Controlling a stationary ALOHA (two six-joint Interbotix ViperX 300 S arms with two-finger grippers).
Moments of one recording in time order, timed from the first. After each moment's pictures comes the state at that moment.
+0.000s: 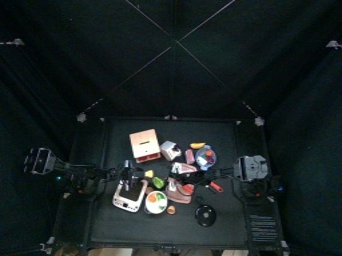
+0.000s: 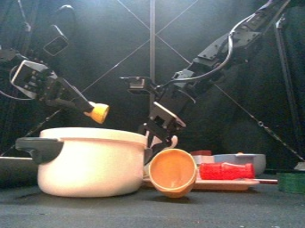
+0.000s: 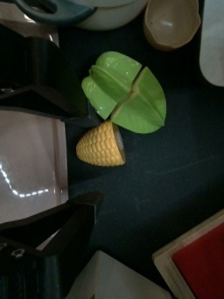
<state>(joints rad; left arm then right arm) -0.02 -0.36 1.23 -0.34 -0.57 0.50 -0.03 0.30 0.41 -0.96 0.26 1.04</state>
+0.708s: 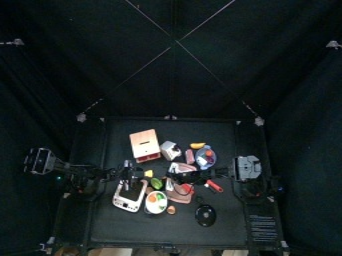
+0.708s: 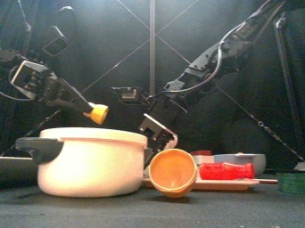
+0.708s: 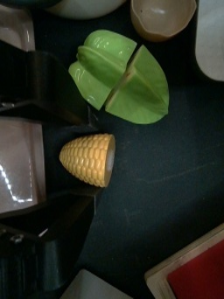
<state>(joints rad) -0.02 -0.37 1.23 -0.35 -0.57 0.50 -0.04 0.38 0.37 -0.95 0.23 1.03</state>
